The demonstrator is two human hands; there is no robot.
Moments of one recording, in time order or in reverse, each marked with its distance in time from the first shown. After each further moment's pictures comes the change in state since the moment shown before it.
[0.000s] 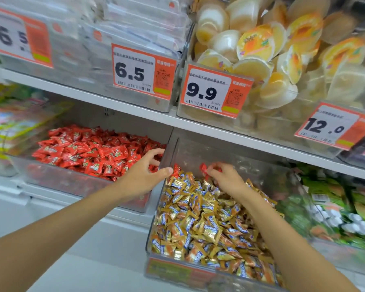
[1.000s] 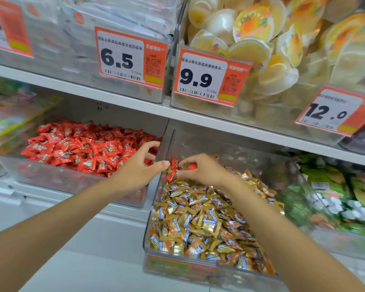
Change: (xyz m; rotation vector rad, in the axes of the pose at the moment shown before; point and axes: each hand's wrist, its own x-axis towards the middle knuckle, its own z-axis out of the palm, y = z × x) left_hand 0.007 -0.007 0.000 0.000 -0.030 -0.027; right_hand 0.007 -0.029 0.023 -0.269 -0.294 -0.178
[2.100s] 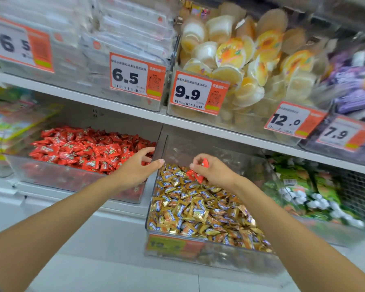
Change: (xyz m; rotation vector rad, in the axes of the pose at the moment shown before) left_hand -0.016 0.012 -0.005 0.051 -0.031 -0.002; right_hand -0.066 -0.016 -0.026 0.272 0.152 0.124
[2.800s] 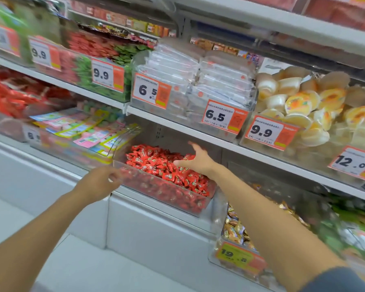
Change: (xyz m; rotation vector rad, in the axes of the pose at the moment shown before) left_hand -0.120 -0.123 -0.203 0.385 0.387 -0.104; right_hand 0.076 -0.158 0.127 -0.162 -0.031 -0.101
